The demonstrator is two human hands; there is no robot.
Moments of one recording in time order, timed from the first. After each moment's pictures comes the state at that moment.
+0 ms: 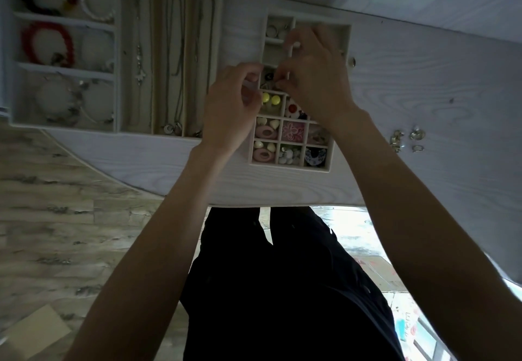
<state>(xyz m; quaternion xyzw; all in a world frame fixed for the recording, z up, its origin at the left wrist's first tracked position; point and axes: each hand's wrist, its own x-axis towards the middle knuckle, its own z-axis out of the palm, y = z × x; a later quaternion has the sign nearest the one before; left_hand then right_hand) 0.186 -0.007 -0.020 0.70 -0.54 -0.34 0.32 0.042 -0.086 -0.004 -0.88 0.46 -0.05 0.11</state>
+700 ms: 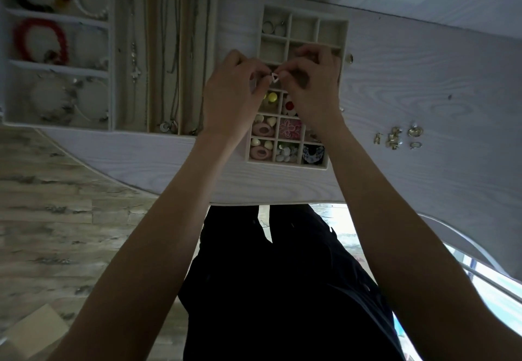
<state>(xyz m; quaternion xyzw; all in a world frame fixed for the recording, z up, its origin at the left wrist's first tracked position) 0.179 -0.022 -0.015 0.73 -0.60 -0.25 0.23 0.042 -0.062 -0.024 -0.69 0.62 -0.20 0.30</state>
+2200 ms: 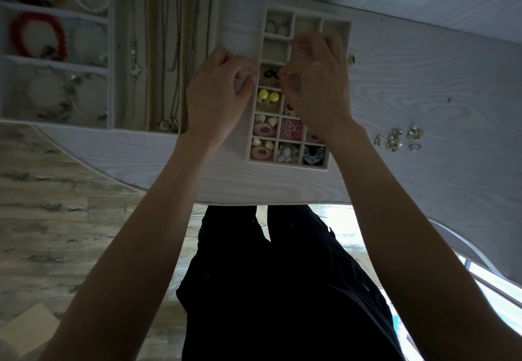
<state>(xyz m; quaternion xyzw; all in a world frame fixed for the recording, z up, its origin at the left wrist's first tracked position) 0.201 -0.015 -0.014 0.72 -0.61 -0.22 0.24 0.041 -0.066 -0.006 -0.82 0.53 -0.14 0.12</state>
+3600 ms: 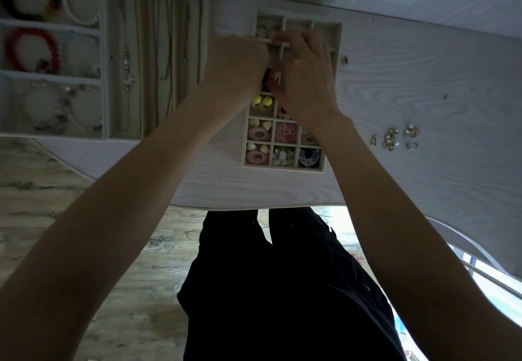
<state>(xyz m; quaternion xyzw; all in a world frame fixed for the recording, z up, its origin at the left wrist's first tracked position) 0.177 -0.075 0.010 0.63 -0.76 -0.10 -0.10 0.048 -0.079 -0.016 -0.84 0.52 -0.08 0.10</state>
